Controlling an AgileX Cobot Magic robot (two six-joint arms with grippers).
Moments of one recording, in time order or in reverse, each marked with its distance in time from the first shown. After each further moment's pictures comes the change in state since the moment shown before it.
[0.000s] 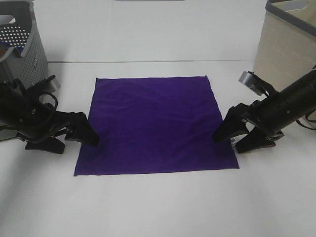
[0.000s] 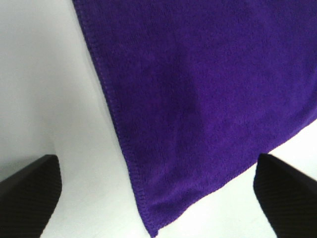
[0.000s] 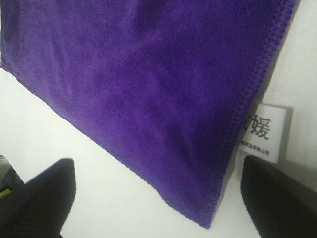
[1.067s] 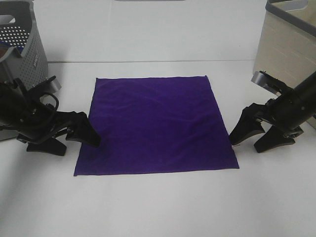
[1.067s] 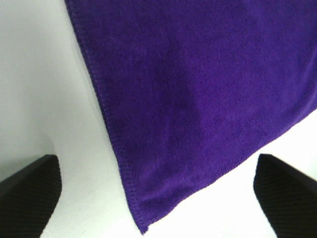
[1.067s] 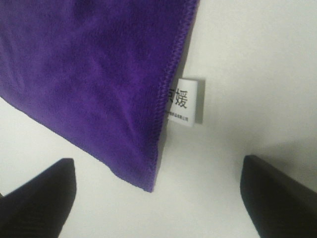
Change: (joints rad) left arm 0.000 0.004 -0.004 0.000 0.028 -0.022; right arm -0.051 -0.020 -0.031 -0.170 -0.011 0.129
